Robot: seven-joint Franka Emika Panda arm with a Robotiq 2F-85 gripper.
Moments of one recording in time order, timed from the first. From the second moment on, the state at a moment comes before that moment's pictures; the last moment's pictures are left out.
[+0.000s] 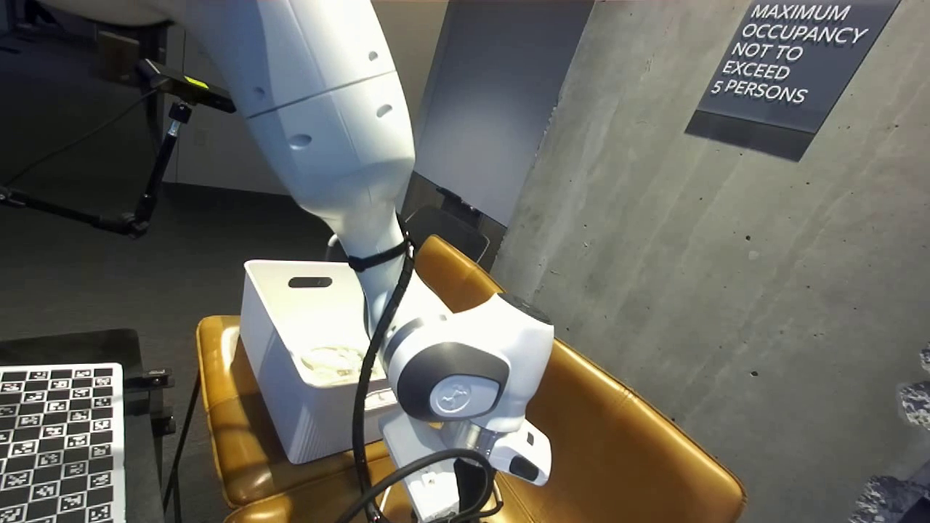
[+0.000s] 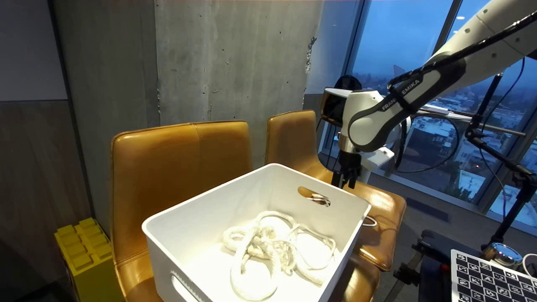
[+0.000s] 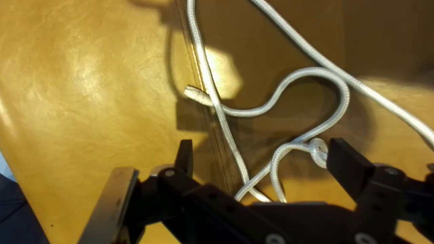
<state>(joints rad) -0.21 0.78 -0.15 -1.75 -0.07 2.49 -0.09</state>
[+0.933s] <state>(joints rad) -0.20 1.04 -0.16 -1.48 -0.07 2.49 -0.03</state>
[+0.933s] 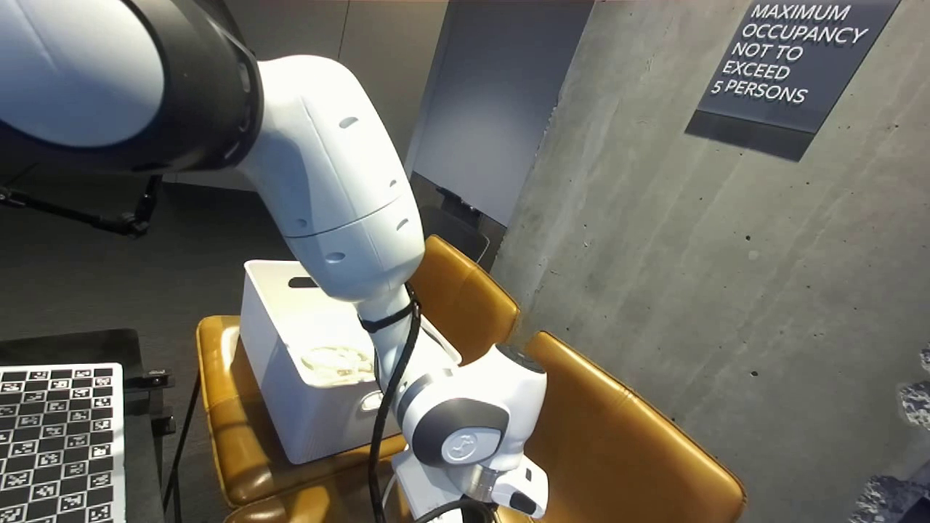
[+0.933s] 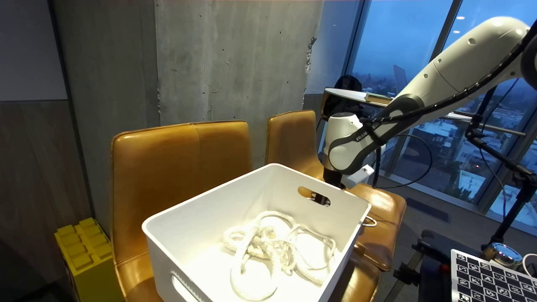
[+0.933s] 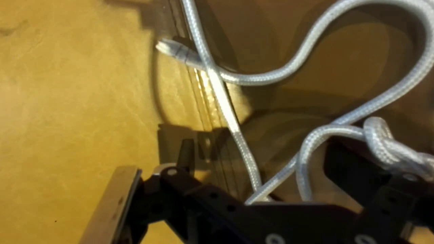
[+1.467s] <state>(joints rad) -0.20 1.06 -0.20 -1.47 -0.08 2.49 -0.03</state>
